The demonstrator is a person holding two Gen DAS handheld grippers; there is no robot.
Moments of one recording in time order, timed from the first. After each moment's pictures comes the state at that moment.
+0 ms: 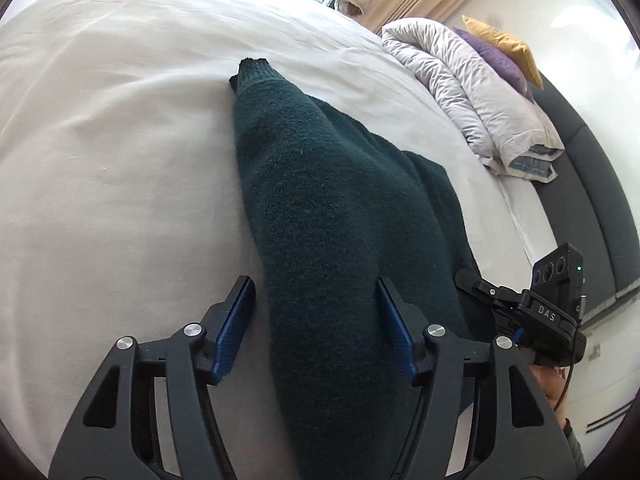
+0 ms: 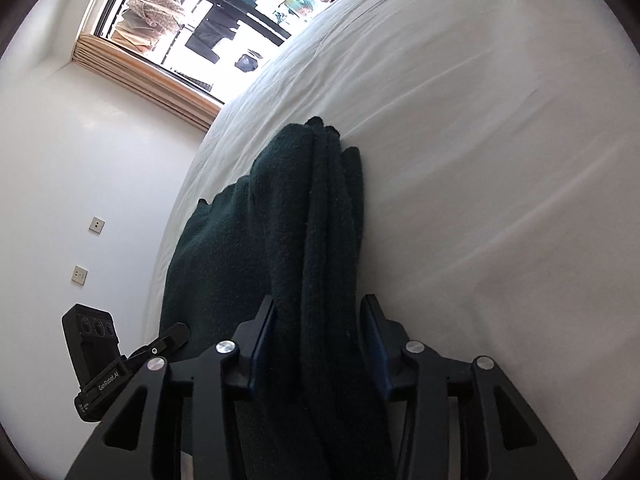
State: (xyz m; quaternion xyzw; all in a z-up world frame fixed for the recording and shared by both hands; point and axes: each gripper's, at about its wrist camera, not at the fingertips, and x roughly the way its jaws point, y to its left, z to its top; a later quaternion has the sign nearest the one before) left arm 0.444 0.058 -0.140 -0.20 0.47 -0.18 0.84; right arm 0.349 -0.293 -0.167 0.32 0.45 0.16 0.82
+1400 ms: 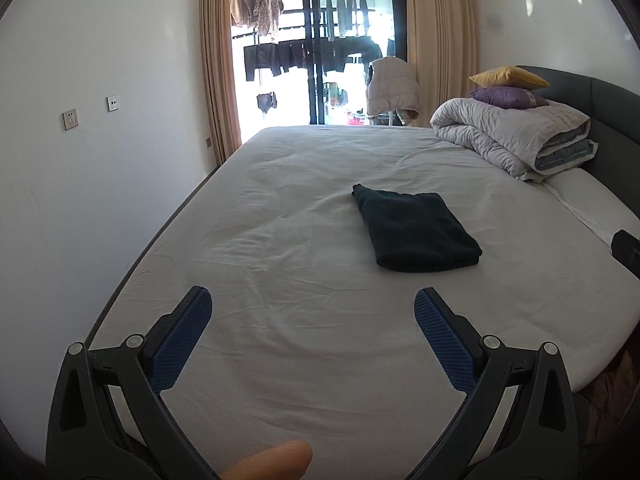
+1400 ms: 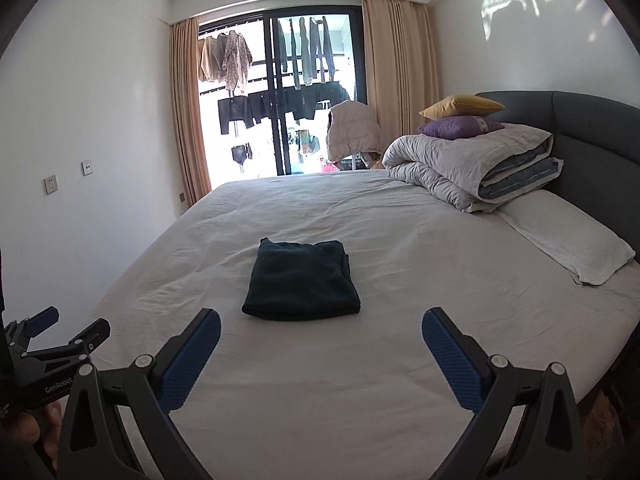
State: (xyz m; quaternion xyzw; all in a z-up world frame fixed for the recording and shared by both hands) left arm -0.071 0.057 0.072 0.00 0.28 0.06 0.96; right arm -0.079 -0.155 0.071 0.01 0.22 -0.01 0.98
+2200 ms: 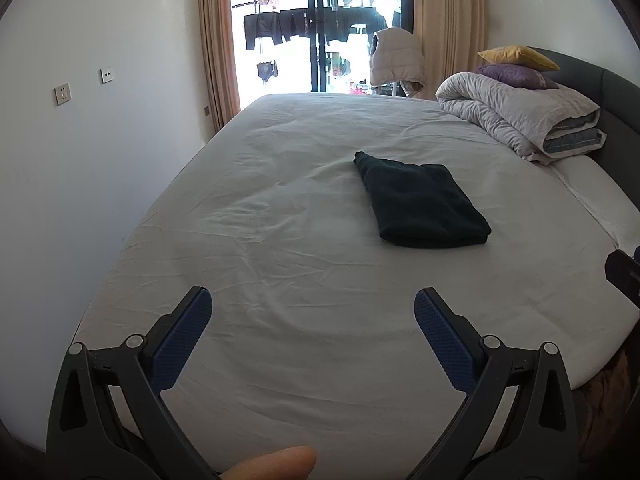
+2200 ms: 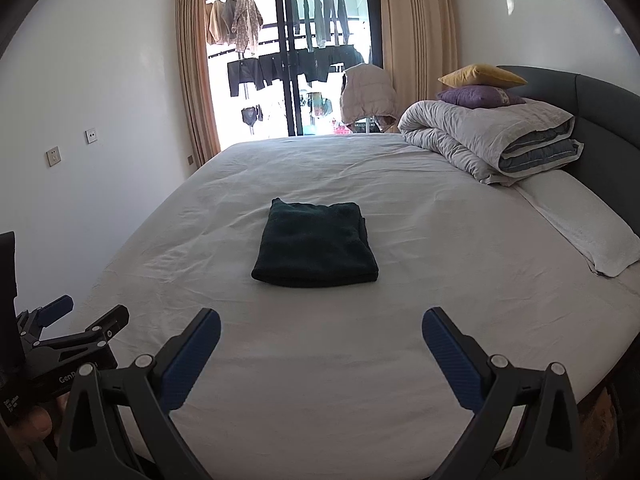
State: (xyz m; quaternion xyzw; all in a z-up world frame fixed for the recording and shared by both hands) left arm -0.006 0.059 0.045 -0.01 0.33 0.06 0.94; right arm -0.056 -0.142 0.054 0.01 0.29 0.01 0.96
